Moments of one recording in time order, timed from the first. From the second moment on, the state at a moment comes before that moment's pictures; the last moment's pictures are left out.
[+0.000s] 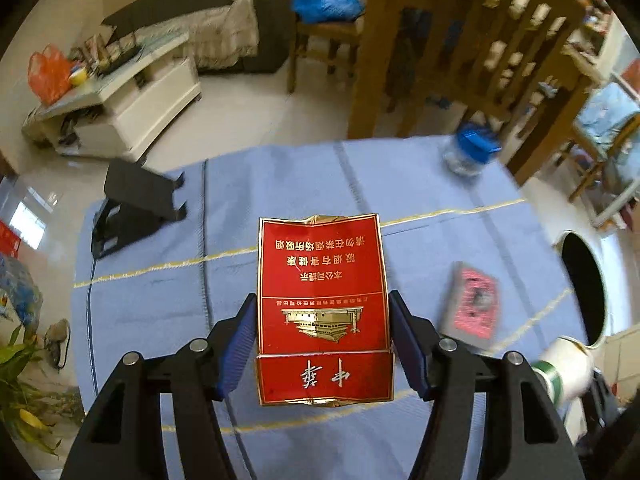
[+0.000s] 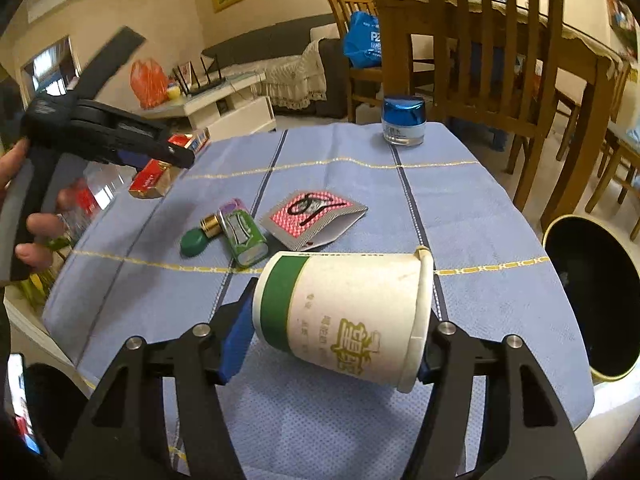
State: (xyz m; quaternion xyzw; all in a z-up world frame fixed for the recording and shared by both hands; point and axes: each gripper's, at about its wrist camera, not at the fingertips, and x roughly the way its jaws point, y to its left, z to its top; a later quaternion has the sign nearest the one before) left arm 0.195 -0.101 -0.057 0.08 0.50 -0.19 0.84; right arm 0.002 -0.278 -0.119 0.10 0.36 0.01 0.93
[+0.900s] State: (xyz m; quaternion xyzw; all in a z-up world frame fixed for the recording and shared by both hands) left arm 0.050 -0.308 -0.048 0.20 0.44 -0.37 0.79; right arm -0.065 -0.541 -0.080 0.18 0.30 -0.19 0.92
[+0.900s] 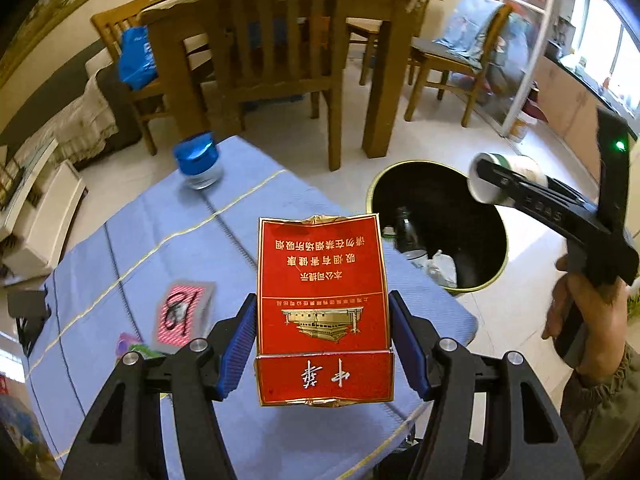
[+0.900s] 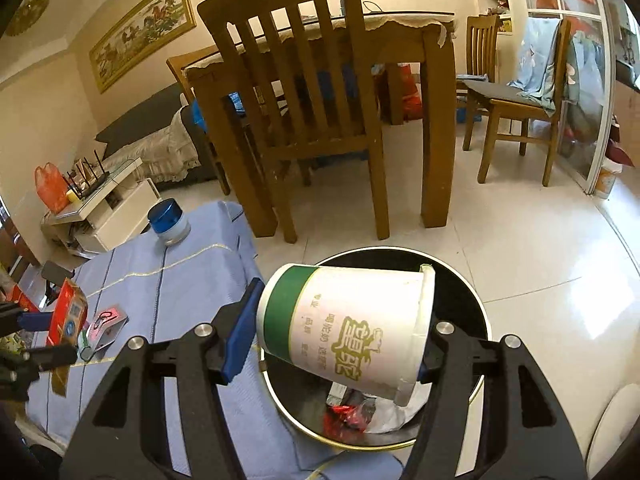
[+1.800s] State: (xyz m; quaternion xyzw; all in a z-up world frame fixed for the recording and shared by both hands) left arm 0.046 -0.418 -0.040 0.18 0.40 -0.44 0.78; right arm -0.134 -0.618 -0.129 0.29 0.29 -0.25 0.88
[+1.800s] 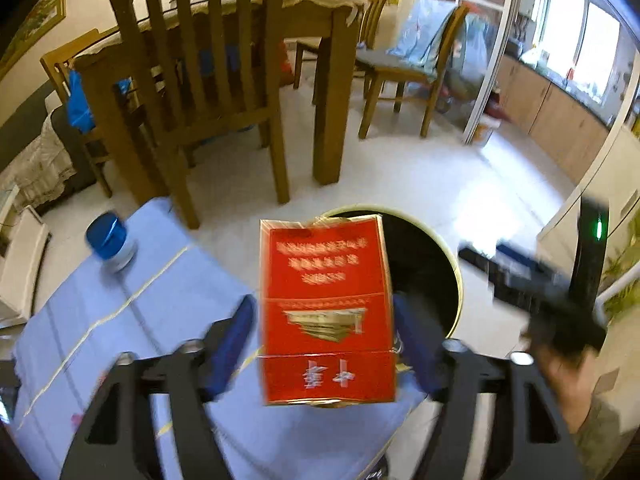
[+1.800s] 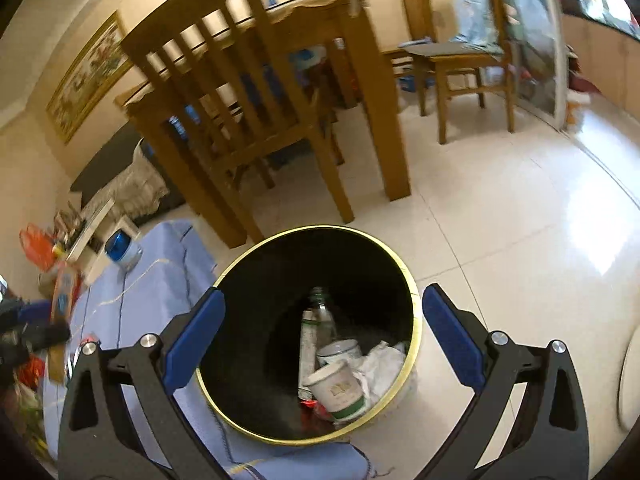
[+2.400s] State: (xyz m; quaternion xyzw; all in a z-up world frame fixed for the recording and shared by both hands) left arm 0.017 -0.272 -0.033 0.18 0.41 -0.34 0.82; right arm -0.068 -0.512 -0.142 0.25 0.35 -0.12 0.89
